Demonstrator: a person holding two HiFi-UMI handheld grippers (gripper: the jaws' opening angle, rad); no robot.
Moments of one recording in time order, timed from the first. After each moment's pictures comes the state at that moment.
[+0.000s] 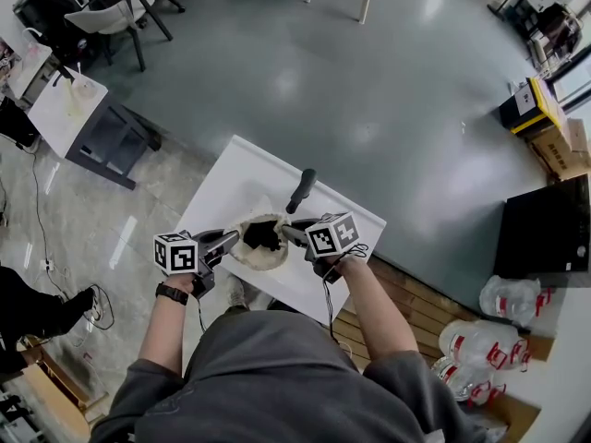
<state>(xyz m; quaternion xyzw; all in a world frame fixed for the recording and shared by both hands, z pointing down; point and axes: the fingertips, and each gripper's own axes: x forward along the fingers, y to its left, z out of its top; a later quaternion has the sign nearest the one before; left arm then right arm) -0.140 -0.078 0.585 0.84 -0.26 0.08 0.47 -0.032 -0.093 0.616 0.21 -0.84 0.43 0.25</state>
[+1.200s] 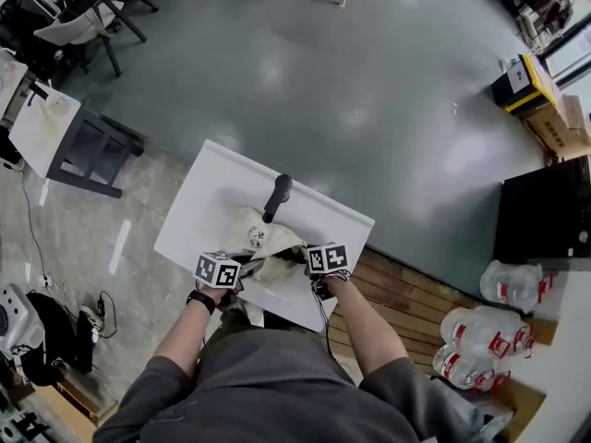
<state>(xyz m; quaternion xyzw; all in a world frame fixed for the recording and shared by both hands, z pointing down) -0.040 -0.042 0.736 0.80 -0.21 0.25 0.50 0.082 -0.062 0.793 0.38 -0.71 0.51 0.30</state>
